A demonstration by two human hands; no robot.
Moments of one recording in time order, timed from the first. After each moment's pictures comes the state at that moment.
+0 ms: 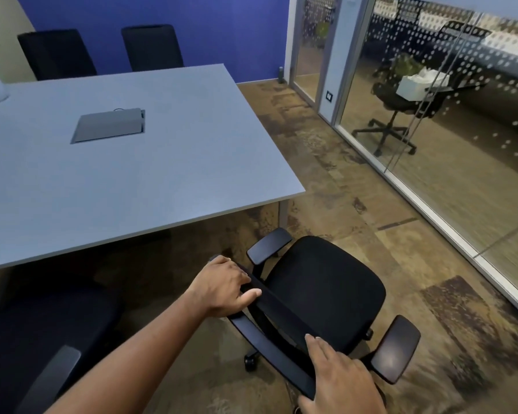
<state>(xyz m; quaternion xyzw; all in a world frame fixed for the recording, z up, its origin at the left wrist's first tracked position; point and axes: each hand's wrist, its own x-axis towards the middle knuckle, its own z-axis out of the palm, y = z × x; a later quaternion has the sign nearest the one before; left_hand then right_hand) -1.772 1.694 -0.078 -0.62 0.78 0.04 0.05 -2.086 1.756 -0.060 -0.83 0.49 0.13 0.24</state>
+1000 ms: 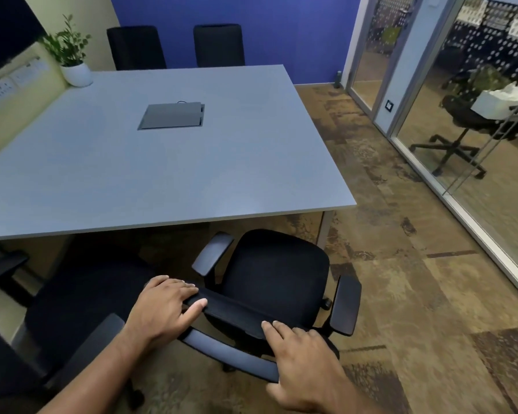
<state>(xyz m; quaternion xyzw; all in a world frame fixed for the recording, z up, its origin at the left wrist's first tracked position) -1.644 1.847 -0.067 -0.81 0.58 0.05 -0.01 -1.950 1.731 -0.060 -0.93 0.26 0.18 0.20</state>
